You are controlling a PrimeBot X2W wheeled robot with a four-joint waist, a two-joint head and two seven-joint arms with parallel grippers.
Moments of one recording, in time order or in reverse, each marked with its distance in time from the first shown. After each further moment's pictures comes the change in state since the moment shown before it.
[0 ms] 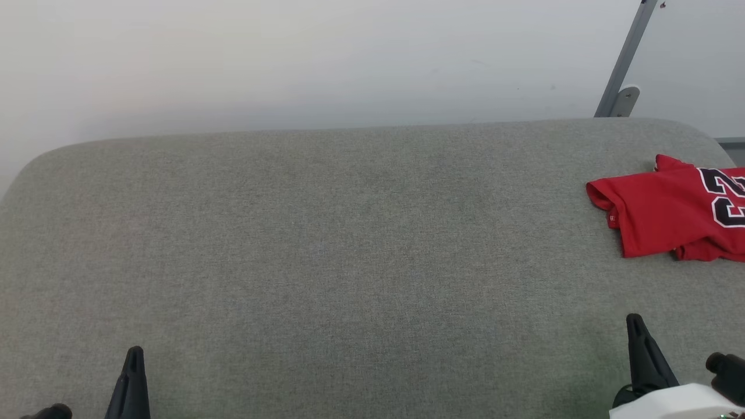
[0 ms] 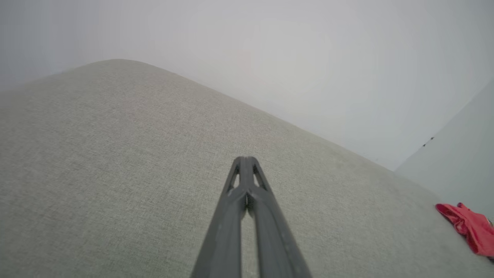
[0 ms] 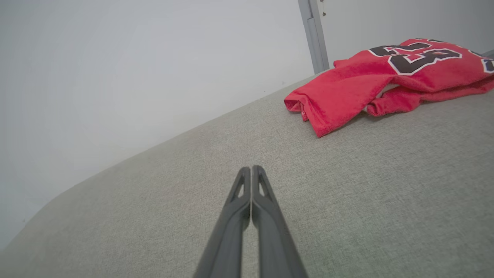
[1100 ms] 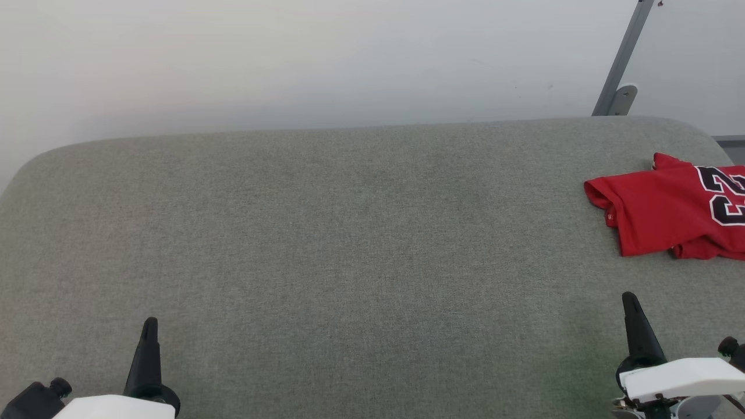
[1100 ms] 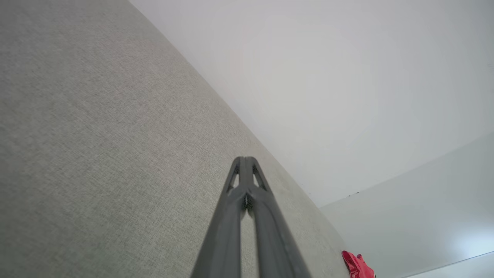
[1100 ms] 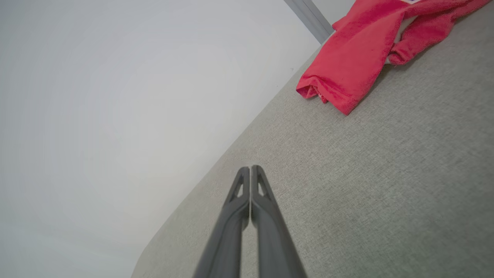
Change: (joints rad) left arm -0.115 -0.039 0.002 0.051 -0.417 0.000 0.125; right arm -0.068 0.031 -0.019 -0.007 0.426 0.000 0.123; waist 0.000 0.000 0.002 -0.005
